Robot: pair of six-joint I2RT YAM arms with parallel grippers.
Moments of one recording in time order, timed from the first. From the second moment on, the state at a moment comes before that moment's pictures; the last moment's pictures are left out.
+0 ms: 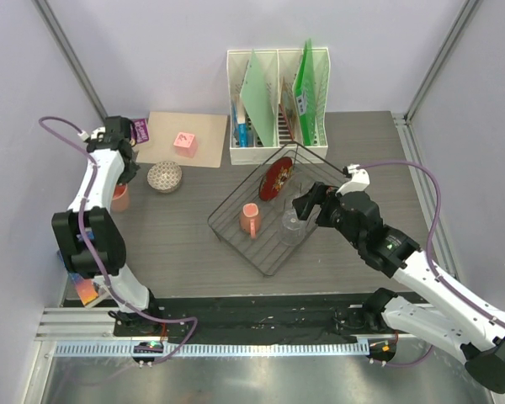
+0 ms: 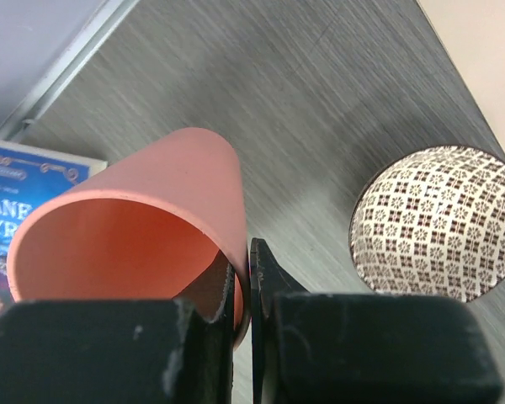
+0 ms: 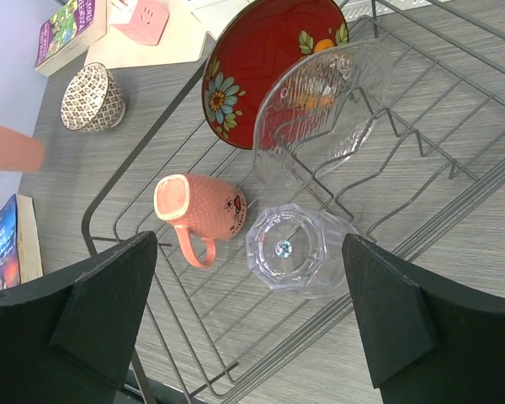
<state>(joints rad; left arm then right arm) 0.10 1.68 1.48 -0.87 -0.45 -0.60 0.69 0.82 0.74 -0.30 0.28 0.65</state>
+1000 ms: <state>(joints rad) 0.11 1.86 1.58 -0.82 -0.30 -0.58 0.69 0.86 0.74 -0.28 0.27 0.62</state>
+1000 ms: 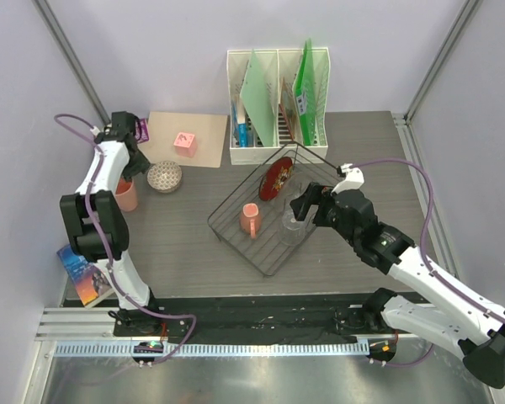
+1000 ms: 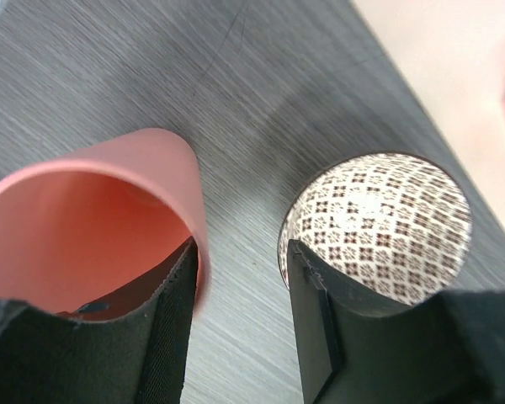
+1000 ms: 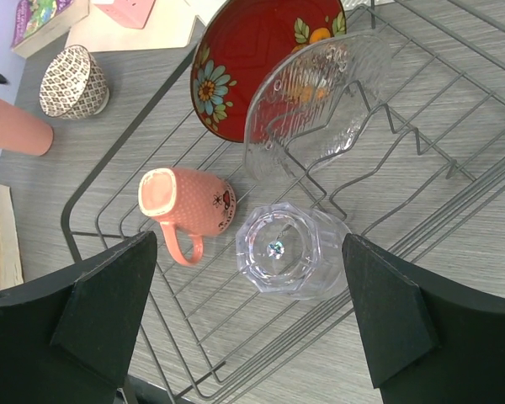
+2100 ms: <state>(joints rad) -0.36 1.01 1.20 -0.77 -0.40 -0.69 0.89 1.38 1.00 -0.22 0.13 0.39</state>
